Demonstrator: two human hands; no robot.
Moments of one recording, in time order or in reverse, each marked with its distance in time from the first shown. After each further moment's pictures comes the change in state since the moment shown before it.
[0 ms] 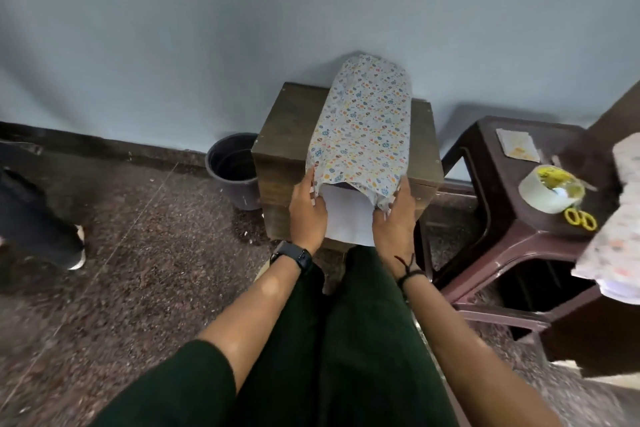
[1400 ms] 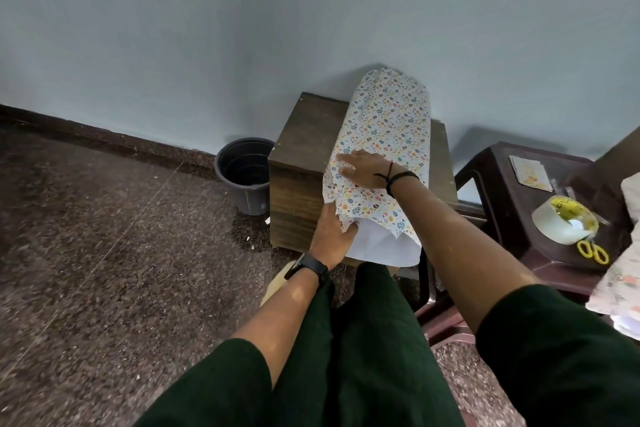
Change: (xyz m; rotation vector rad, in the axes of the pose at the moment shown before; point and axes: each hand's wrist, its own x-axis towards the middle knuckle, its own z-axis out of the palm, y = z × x) left_hand 0.007 -0.033 0.009 0.042 -0.298 -0.004; right_hand 0.127 -0.081 0.057 -0.964 -0.857 -0.315
